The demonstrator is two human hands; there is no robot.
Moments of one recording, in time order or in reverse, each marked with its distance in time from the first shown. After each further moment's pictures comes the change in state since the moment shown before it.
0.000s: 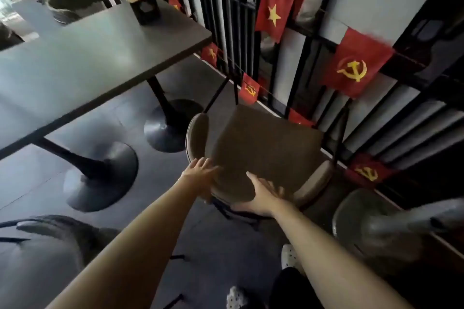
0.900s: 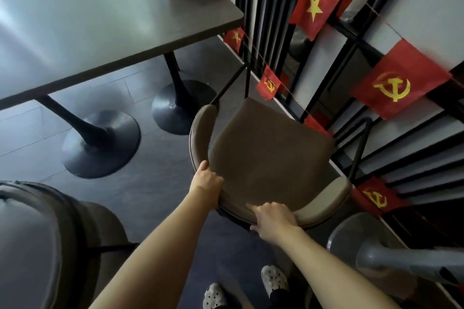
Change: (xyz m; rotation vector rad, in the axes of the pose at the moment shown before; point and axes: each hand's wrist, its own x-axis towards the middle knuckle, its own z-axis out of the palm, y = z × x) left_hand 0.029 0.016 0.029 0.130 0.043 -0.106; right_hand 0.026 0.010 0.004 -0.699 -0.068 -0.261
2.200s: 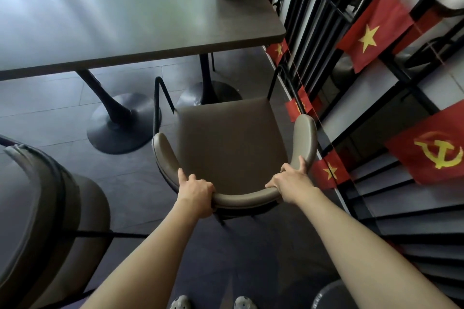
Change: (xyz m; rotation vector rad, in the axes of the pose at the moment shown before) left_hand 0.028 0.003 -0.020 -0.429 -0.152 -0.411; right_hand 0.116 0.103 -0.115 -0.397 0.018 -0.188
